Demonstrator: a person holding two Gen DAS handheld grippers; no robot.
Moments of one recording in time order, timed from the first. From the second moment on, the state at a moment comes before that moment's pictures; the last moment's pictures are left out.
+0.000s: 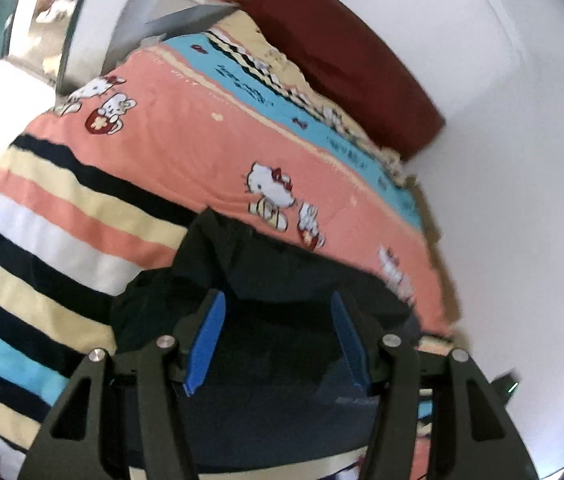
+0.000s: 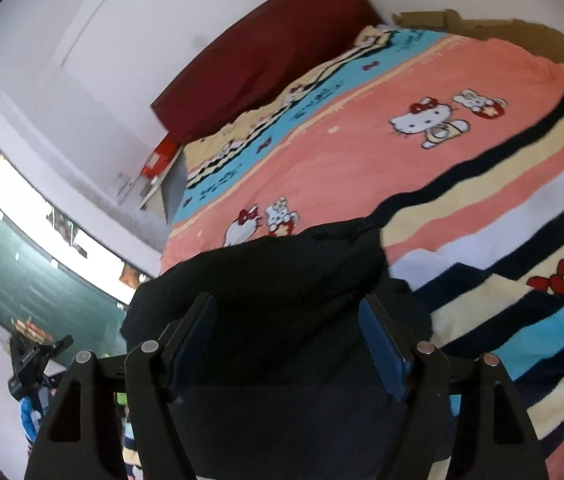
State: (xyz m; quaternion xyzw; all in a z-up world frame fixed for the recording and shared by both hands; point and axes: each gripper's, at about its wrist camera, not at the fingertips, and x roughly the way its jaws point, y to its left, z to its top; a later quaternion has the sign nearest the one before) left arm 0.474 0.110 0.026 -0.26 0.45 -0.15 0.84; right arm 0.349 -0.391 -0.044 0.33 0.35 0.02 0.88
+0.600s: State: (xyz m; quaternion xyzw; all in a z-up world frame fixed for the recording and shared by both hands) left arm 0.552 -0.101 -0.068 0.10 0.48 -0.10 0.87; right arm 0.479 -0.295 -0.092 0.13 0.45 0.05 0.88
